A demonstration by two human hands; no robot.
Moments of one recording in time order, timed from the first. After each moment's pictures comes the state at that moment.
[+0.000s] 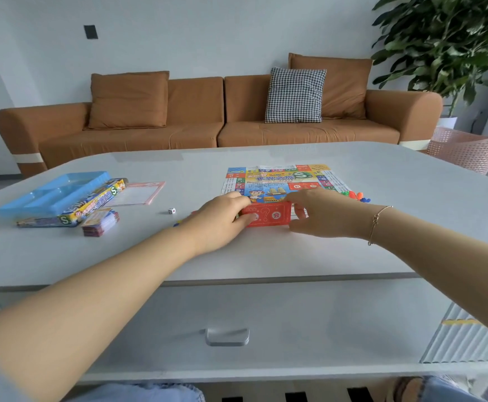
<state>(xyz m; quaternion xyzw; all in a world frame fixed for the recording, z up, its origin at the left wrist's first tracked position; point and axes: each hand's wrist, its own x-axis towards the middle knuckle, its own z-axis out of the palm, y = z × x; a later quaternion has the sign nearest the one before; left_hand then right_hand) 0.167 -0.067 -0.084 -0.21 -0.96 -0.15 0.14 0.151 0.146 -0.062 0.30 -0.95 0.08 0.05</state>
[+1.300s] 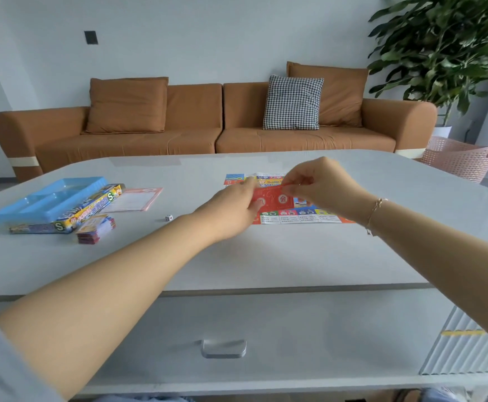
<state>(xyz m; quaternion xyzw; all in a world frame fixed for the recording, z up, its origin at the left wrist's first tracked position) 0.158 -0.041 -0.056 -0.16 -0.97 -0.16 0.13 0.129 0.144 -0.037 0.25 -0.89 0.35 0.16</state>
